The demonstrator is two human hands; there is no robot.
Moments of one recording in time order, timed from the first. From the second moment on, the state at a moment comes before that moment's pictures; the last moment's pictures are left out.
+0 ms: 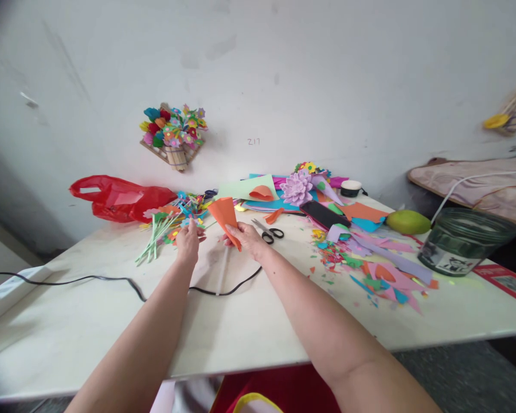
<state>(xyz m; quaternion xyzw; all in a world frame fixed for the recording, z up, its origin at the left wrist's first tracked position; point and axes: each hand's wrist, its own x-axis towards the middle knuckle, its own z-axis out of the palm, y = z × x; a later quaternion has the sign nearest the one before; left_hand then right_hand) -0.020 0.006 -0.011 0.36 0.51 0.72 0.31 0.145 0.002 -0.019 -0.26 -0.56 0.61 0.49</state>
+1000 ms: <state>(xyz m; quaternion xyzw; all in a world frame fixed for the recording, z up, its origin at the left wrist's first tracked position) 0.010 -0.015 0.007 0.49 0.30 0.66 0.49 0.115 -0.008 -0.025 -0.30 -0.65 0.54 0.44</state>
